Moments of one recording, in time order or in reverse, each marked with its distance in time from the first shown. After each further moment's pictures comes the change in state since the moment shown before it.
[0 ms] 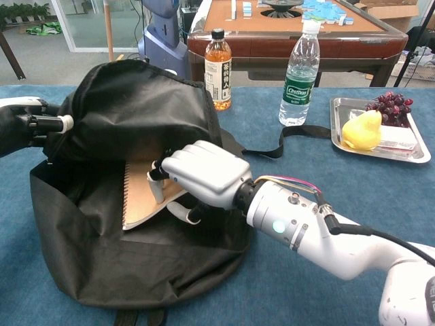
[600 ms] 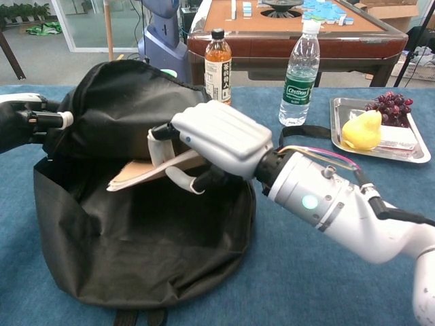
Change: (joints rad) left arm -0.010 0.011 -0.006 0.001 -0.016 -0.005 0.001; right arm -0.028 0.123 -0.002 -0.153 -0.065 0.166 0.054
